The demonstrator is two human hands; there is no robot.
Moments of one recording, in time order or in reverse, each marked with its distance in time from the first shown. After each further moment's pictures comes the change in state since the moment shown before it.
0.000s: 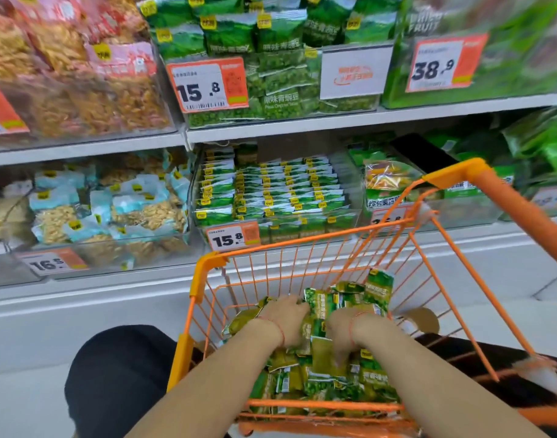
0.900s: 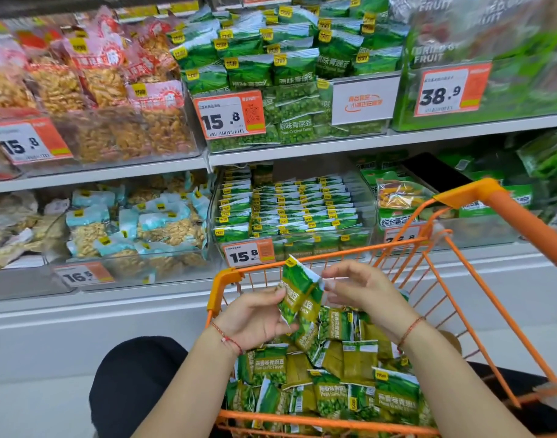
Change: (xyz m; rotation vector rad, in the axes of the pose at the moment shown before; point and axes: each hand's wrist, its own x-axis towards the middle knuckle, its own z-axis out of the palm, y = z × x) left_hand -0.077 -0.037 -0.052 -2.069 -0.160 0.402; right_hand -0.054 0.005 -0.033 1.498 0.676 -0.569
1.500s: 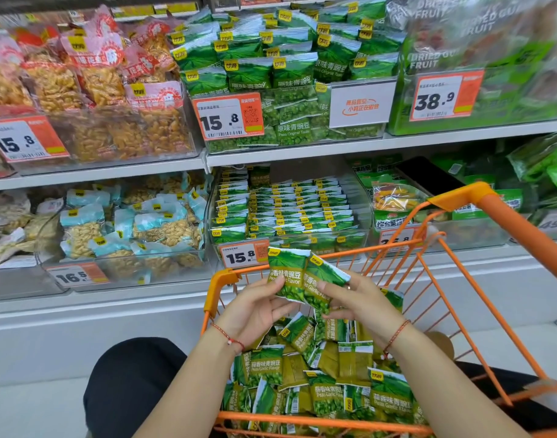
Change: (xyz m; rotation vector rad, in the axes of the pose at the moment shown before) left_hand 0.007 -0.002 0.002 0.066 0.314 0.203; right_hand -0.009 -0.012 0.018 -0.030 0.064 0.152
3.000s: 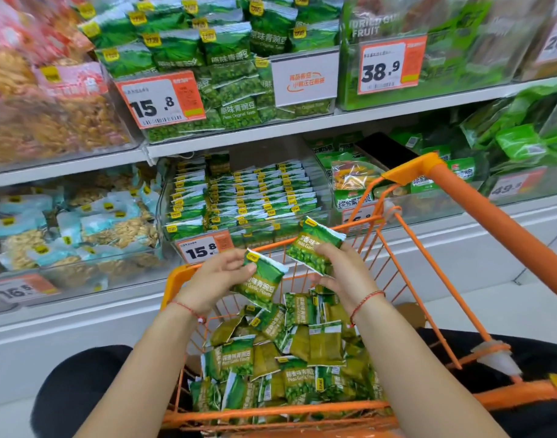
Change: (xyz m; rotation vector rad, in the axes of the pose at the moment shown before) left_hand 0.021 0.020 0.014 0.697 0.106 0.016; right_hand 0.015 0.001 -0.028 0.360 0.343 0.153
